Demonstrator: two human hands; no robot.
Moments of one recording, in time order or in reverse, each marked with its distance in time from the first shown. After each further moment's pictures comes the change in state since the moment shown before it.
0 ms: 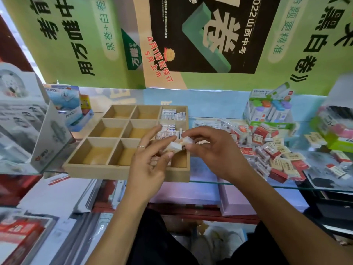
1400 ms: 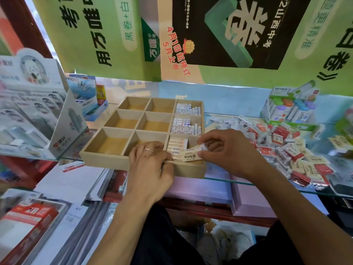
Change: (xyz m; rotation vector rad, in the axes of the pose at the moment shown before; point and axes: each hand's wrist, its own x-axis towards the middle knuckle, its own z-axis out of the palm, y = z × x) left_hand -0.018 -0.018 -0.025 0.697 -0.053 -0.088; right_hand 0.006 -0.003 0.007 -0.293 -0.173 0.153
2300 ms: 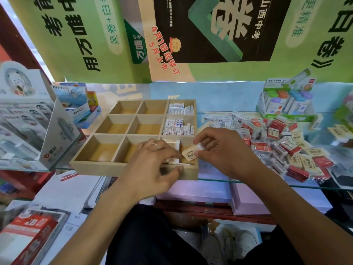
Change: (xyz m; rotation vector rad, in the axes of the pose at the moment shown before) left_hand 0.027 0.009 -0.008 0.013 -0.257 0.322; right_hand -0.001 0.015 0.000 0.062 0.052 0.026
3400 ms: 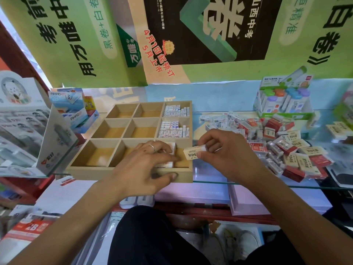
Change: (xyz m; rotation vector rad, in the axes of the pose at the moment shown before) left_hand 0.010 -0.016 -0.008 0.044 -0.182 0.135; right_hand -0.009 0.012 -0.011 0.049 0.066 0.032
